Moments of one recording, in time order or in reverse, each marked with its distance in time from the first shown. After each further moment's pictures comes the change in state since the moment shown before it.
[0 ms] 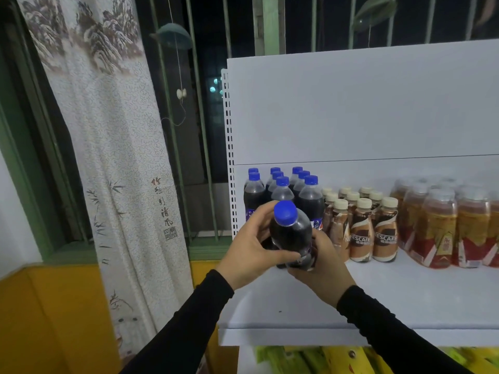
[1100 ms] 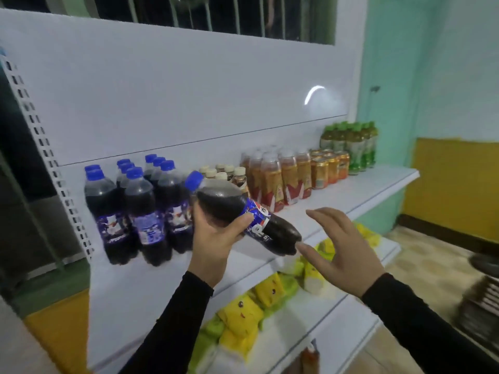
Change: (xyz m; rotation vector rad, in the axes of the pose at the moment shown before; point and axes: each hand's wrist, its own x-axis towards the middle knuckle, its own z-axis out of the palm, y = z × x) left_hand 0.014 0.004 0.141 -0.776 -0.103 -0.142; right_hand -0.172 -0.029 -0.159 -0.775 0.399 0.107
